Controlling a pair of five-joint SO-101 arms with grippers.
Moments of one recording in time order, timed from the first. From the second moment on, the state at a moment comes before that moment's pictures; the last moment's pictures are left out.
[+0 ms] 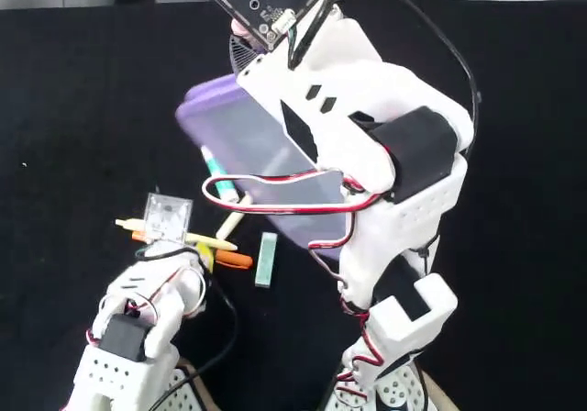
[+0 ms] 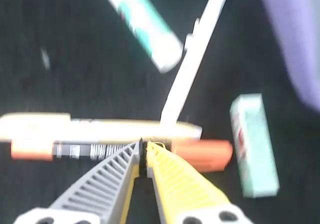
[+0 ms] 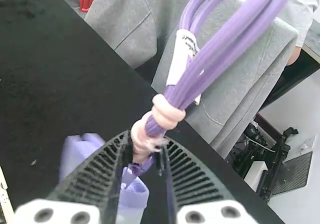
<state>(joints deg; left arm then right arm) 12.6 -104.2 95.9 59.2 6.1 -28.0 10.2 -77.6 99.4 25.7</state>
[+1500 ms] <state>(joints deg) 13.8 -104.3 75.0 34.7 -14.1 -32.1 13.5 -75.1 99.4 20.4</state>
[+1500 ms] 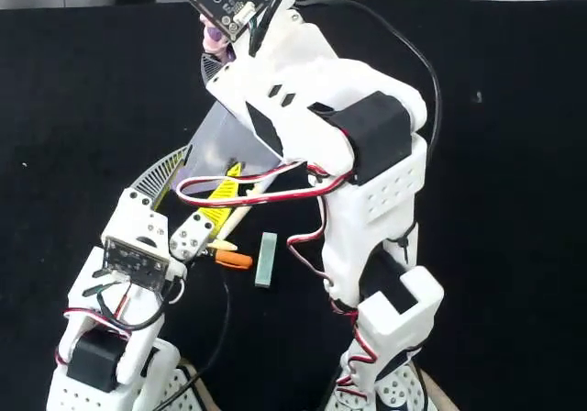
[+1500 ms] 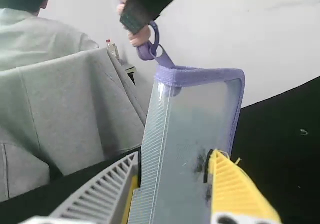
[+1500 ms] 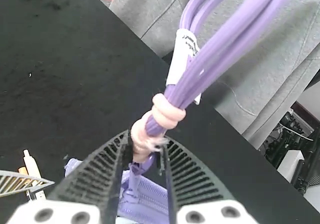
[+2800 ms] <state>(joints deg) 24.6 -104.0 79.9 29.6 -27.2 -34.7 -14.3 -36.6 99.4 31.4</state>
